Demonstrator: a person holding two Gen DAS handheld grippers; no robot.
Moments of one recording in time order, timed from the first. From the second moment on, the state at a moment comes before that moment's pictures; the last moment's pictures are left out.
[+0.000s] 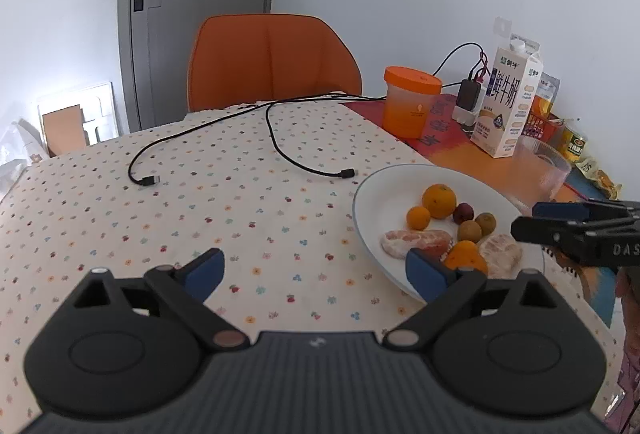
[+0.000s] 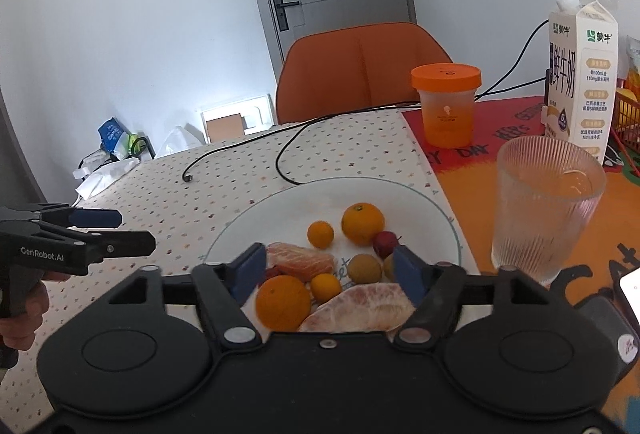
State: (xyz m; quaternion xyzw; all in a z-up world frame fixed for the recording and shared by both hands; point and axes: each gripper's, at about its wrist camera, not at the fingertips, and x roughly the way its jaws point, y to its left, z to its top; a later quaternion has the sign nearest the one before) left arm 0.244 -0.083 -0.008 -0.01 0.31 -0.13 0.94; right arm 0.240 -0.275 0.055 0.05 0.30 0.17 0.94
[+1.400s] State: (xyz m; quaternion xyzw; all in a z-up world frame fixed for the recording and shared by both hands) left arm 0.087 -0.048 0.055 -0.02 0.25 -0.06 0.97; right arm 0.121 -0.236 0.108 0.06 0.27 0.15 0.95
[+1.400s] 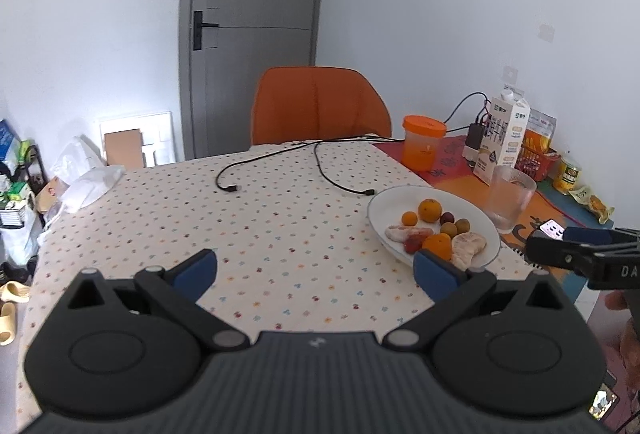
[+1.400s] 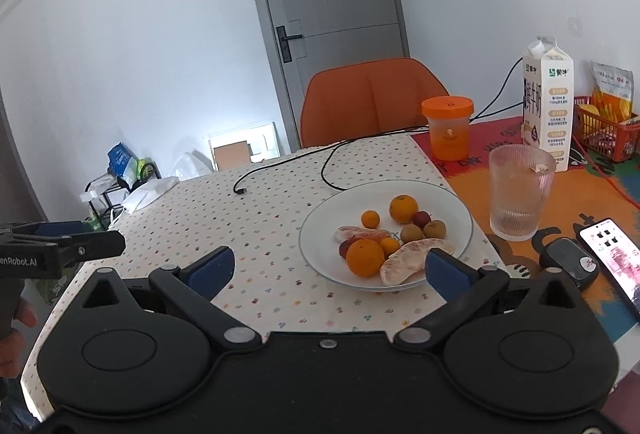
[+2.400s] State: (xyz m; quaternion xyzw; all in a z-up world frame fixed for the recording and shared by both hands) left arm 0.005 -0.020 0.064 -0.02 0.24 0.00 0.97; right arm 0.053 -0.211 0.139 0.03 0.25 0.18 0.95
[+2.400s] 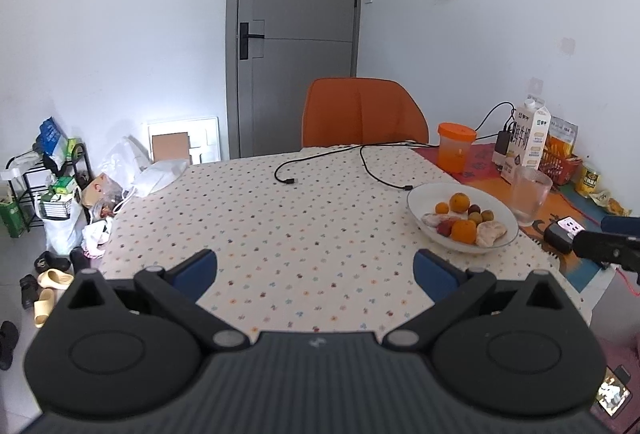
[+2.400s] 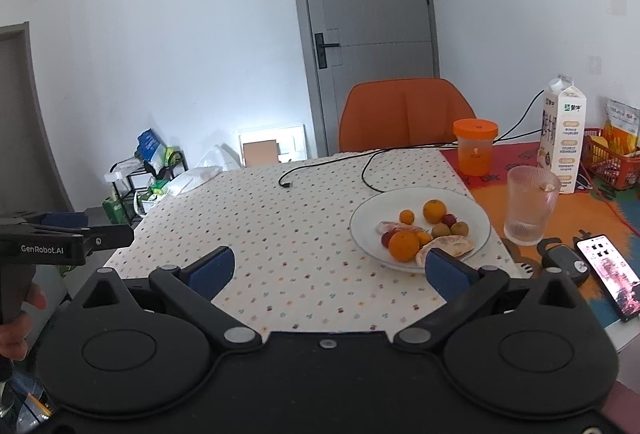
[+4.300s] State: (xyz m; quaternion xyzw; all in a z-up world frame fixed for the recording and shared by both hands) left arm -0.007 -0.010 0.057 -0.02 0.24 0.01 0.97; right arm 0.051 -0.193 0.130 0.03 0.27 0.19 0.94
